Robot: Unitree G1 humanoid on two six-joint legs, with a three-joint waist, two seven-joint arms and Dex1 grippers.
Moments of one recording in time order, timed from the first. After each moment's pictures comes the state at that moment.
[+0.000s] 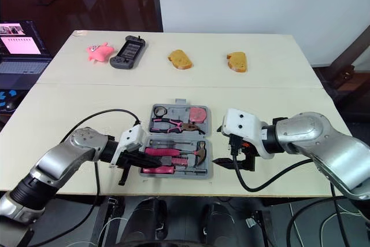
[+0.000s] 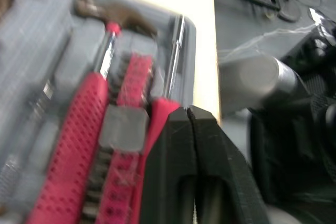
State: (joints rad) left arm -0.30 0.72 -0.32 -0.17 -0.39 0.42 -1.19; right arm -0.36 -1.13 0.10 -0.69 0.61 0.87 0.92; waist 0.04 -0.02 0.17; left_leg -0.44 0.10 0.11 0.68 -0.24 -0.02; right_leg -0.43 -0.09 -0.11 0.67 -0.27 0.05
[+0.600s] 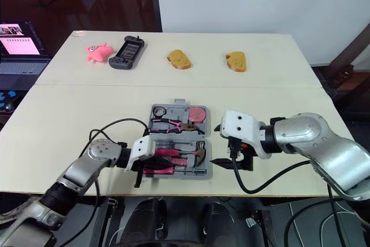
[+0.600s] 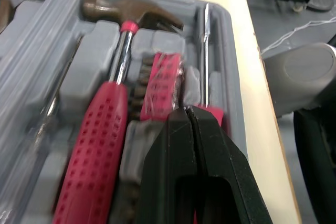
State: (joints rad) left arm -0.28 0.56 -0.39 0.08 -0.16 0.10 -1.17; right arm -0.34 -1.12 0.11 -0.69 0.55 0.83 0.94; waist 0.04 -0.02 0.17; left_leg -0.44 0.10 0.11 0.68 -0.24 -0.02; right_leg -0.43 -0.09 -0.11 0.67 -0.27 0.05
